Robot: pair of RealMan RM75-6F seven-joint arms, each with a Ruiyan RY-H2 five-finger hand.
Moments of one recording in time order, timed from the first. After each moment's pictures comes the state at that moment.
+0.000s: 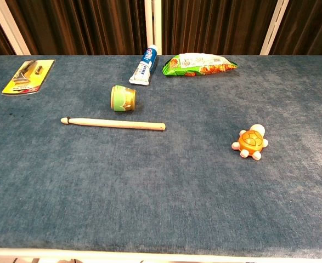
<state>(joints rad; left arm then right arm) -0.05 -1.15 0.01 -1.49 1.60 1.57 -0.06 0.17 -1.22 0.02 -1.54 -1.50 1.34 -0.07</state>
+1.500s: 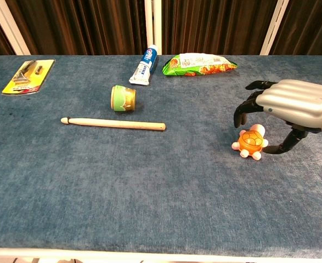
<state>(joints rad) -0.04 -1.16 0.01 -1.46 1.57 1.55 -0.09 0.58 -1.44 0.04 -1.40 -1.63 0.94 -0.22</state>
